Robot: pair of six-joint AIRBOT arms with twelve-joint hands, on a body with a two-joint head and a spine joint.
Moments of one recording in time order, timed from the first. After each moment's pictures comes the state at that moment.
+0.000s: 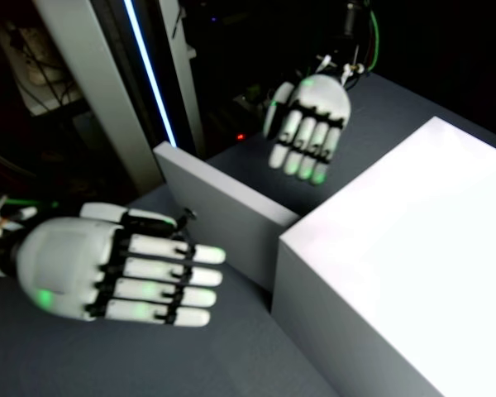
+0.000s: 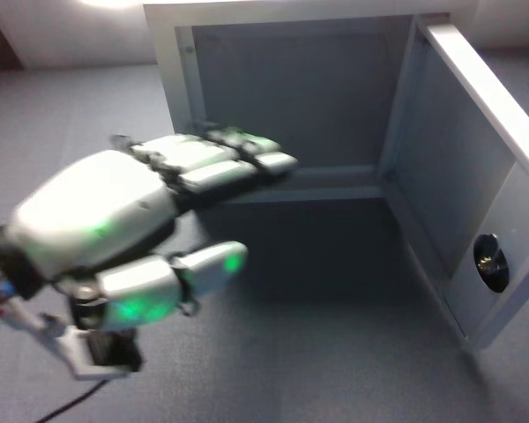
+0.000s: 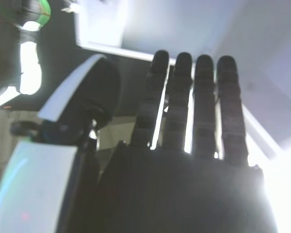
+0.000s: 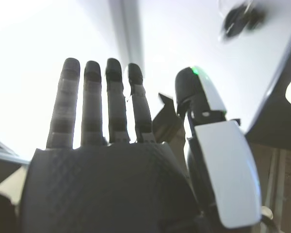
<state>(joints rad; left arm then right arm) 0.83 -0.94 0.94 0.10 -1.12 0.71 -1.13 -0.89 1.19 0.14 1.42 -0.36</state>
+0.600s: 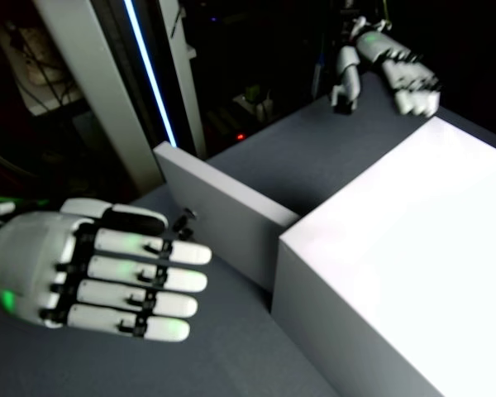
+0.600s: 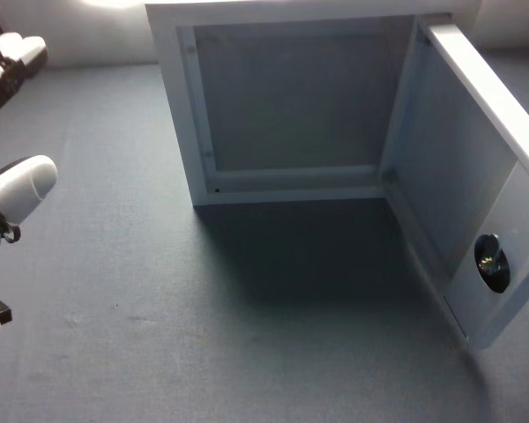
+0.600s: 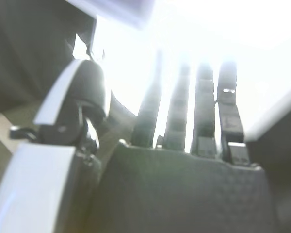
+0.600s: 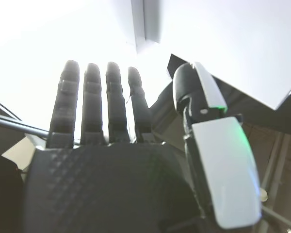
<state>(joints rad) 1.15 -0.79 0.86 -0.34 -1.60 0.80 -1.15 -0.89 1.17 0.19 1.59 -0.37</state>
